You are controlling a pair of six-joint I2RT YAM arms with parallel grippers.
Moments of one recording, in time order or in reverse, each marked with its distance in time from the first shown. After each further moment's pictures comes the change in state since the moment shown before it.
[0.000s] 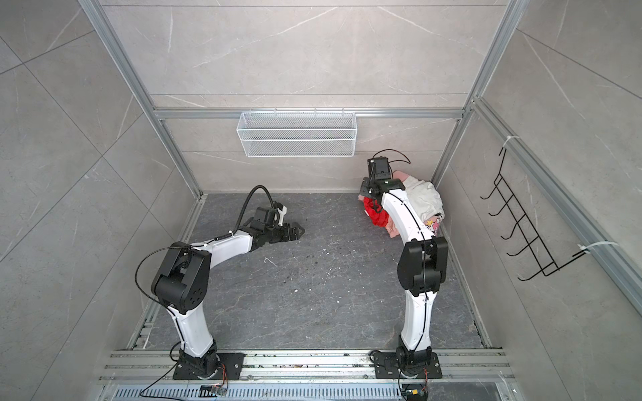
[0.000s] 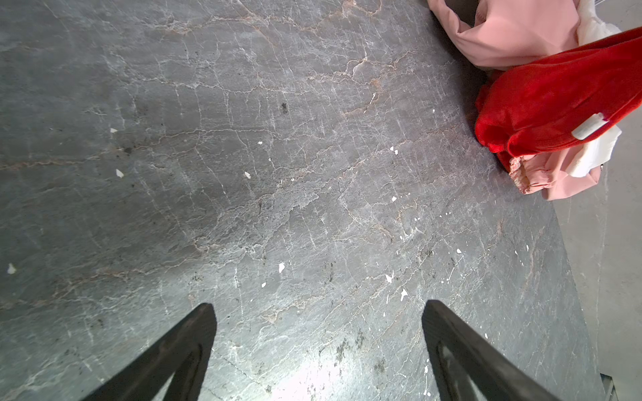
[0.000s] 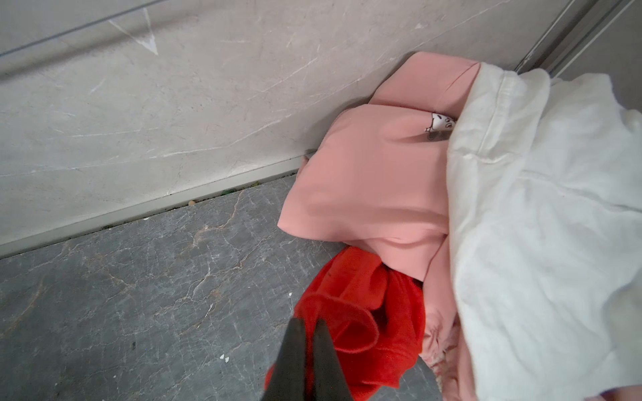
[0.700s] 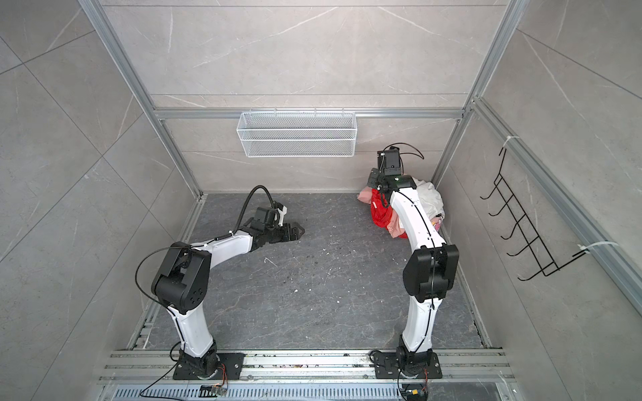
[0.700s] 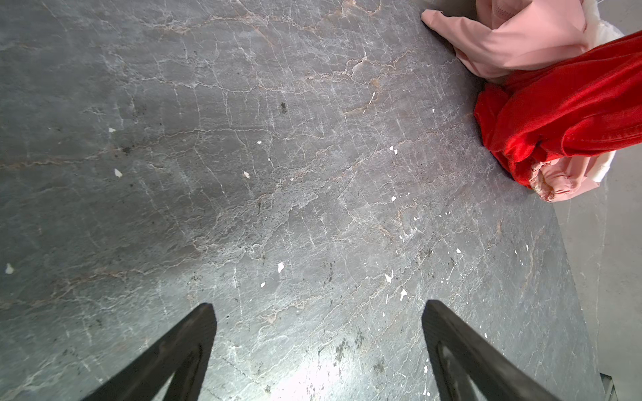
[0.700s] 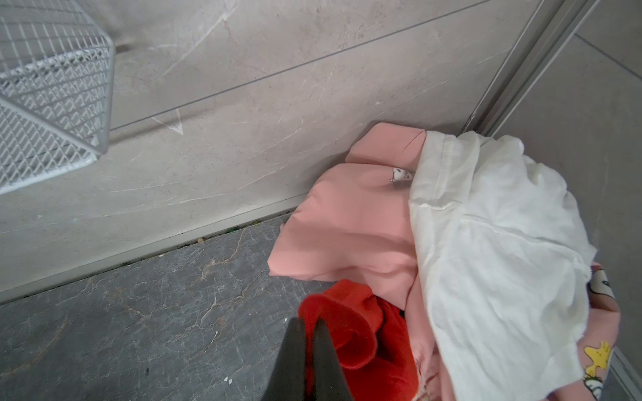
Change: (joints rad) left arm -0.002 0.000 0.000 0.000 0.000 0.000; right arm -0.031 -0.074 0.027 0.015 0.021 -0.019
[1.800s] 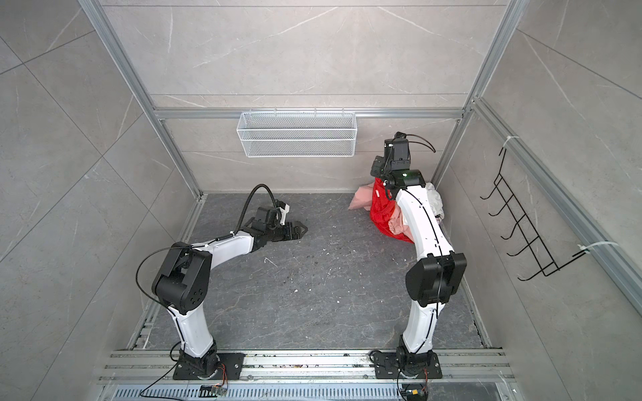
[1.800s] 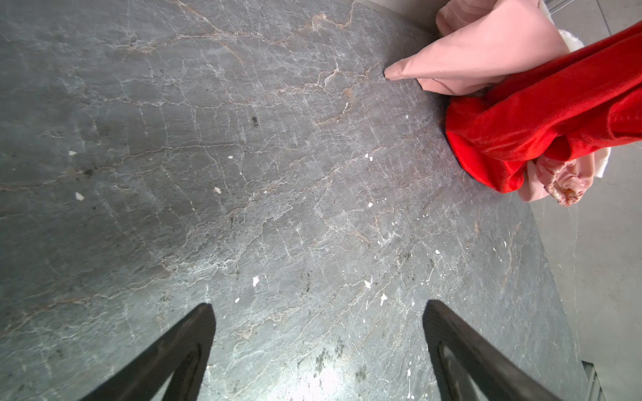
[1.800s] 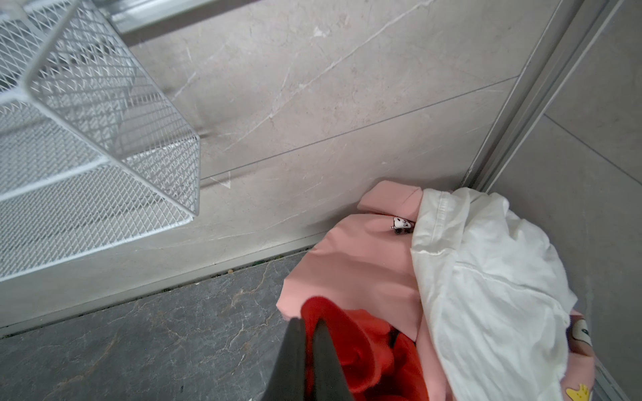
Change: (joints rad) left arm -0.014 0.000 0.000 0.055 0.032 0.000; right arm -0.003 -0.052 0.095 0.005 -0.027 -0.023
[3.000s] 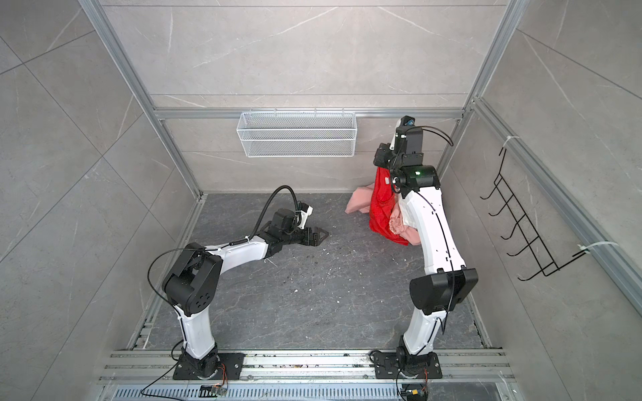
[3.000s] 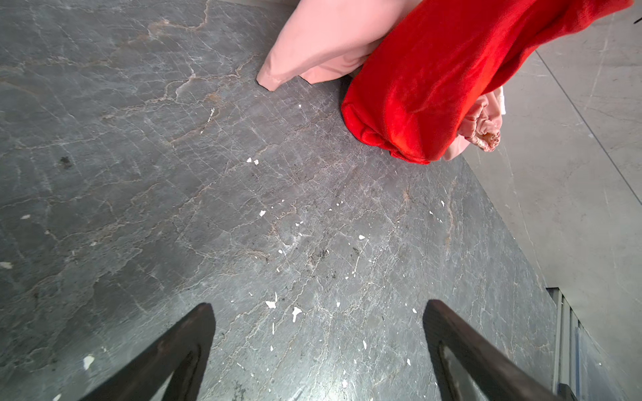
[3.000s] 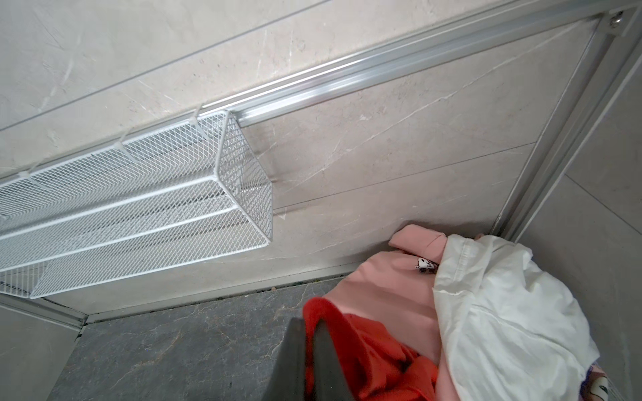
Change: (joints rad) left arm -0.147 0.028 0.019 0.146 0.055 0.077; right arm 0.000 -0.096 0.084 -0.031 -0.114 -0.014
